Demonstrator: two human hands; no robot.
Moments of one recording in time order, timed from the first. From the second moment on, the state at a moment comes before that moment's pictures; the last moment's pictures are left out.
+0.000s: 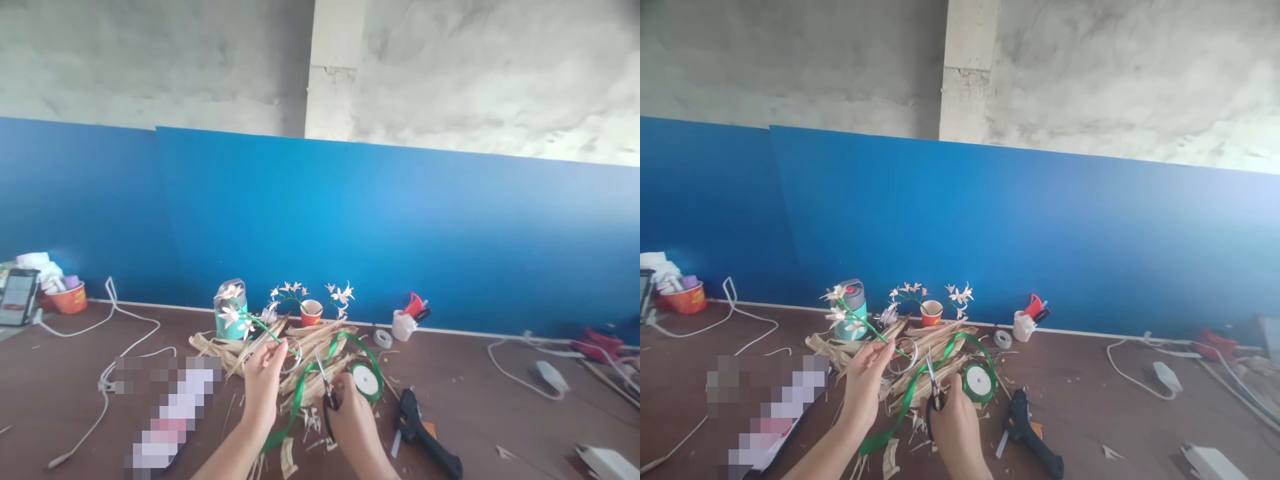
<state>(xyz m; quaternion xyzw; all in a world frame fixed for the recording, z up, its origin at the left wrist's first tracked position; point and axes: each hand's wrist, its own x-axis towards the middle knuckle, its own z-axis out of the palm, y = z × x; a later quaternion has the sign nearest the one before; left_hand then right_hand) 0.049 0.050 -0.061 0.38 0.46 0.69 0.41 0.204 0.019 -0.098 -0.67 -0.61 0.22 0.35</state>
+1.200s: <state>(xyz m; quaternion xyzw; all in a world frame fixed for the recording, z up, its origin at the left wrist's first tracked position) 0.064 0.035 -0.062 0.74 0.45 0.48 0.16 0.196 0.039 -0.027 -0.51 -0.57 0.29 0.57</state>
